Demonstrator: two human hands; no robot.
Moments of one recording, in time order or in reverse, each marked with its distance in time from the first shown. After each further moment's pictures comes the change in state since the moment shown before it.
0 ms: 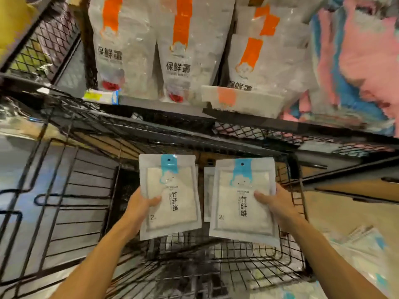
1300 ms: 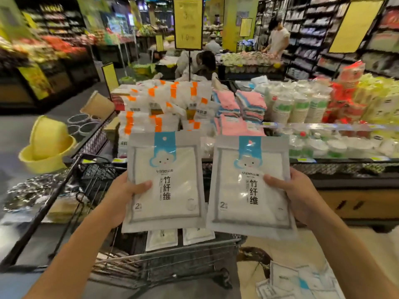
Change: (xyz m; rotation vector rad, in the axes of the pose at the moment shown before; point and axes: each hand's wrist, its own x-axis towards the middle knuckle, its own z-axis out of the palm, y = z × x) left_hand -0.438 0.093 0.015 -0.215 -0.216 0.591; right_hand -0.450 -0.032 -0.186 0.341 0.012 -0.624
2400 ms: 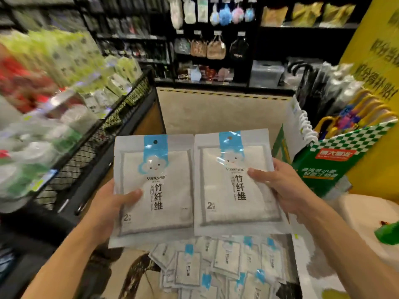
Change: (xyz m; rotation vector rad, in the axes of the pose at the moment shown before) left_hand 0.040 -0.186 0.597 0.484 -1.244 -0.209; right_hand -0.211 0.101 -0.384 0.300 1.222 0.015
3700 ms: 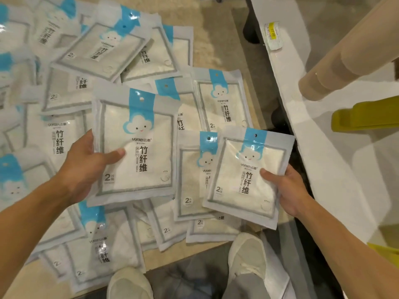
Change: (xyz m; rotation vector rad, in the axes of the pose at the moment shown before) left_hand 0.290 -0.775 0.278 0.425 -0.323 -0.298; right_hand 0.105 0.874 -0.355 0.264 0.716 0.510
